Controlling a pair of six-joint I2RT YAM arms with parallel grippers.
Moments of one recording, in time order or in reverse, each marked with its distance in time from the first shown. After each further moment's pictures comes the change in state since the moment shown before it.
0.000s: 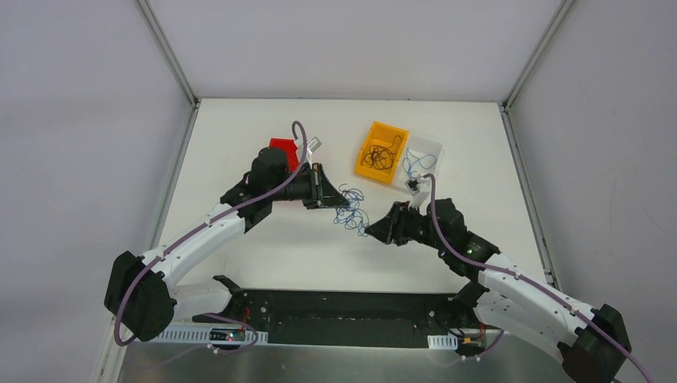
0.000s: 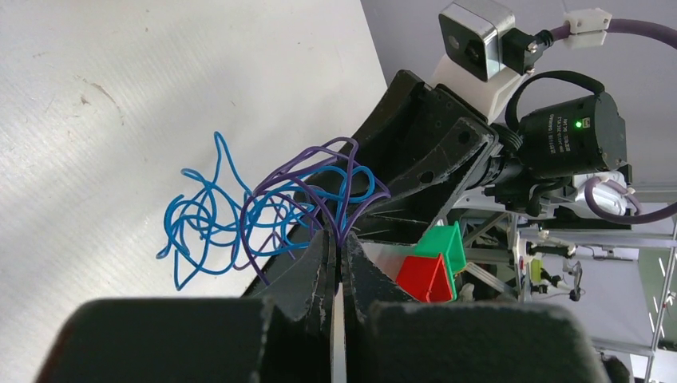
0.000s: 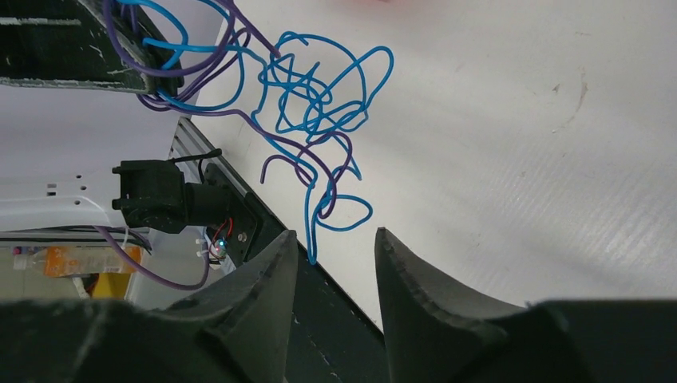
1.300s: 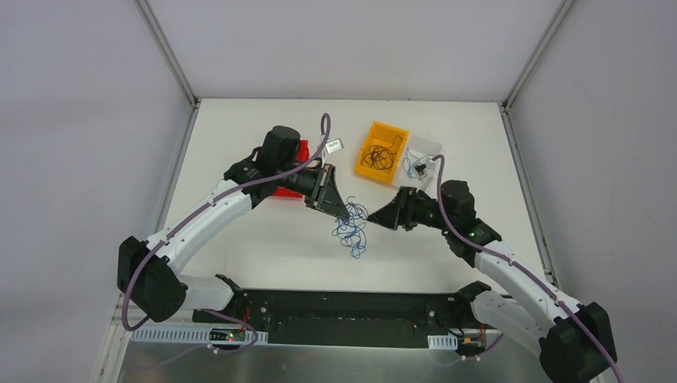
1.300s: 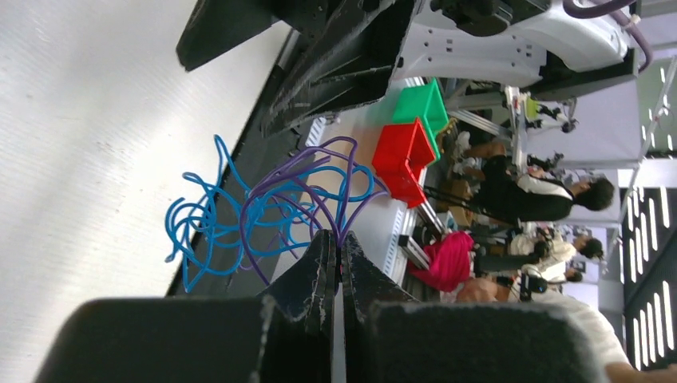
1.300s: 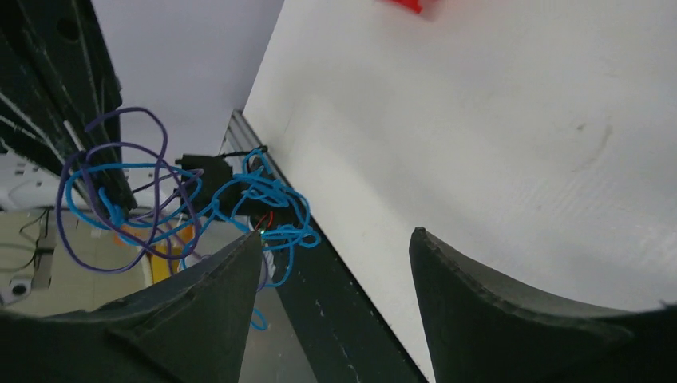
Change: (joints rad) left arm -0.005 0.128 0.294 -0.423 0.340 0.288; right arm -0.269 0.108 0.055 0.069 -0.349 -0.015
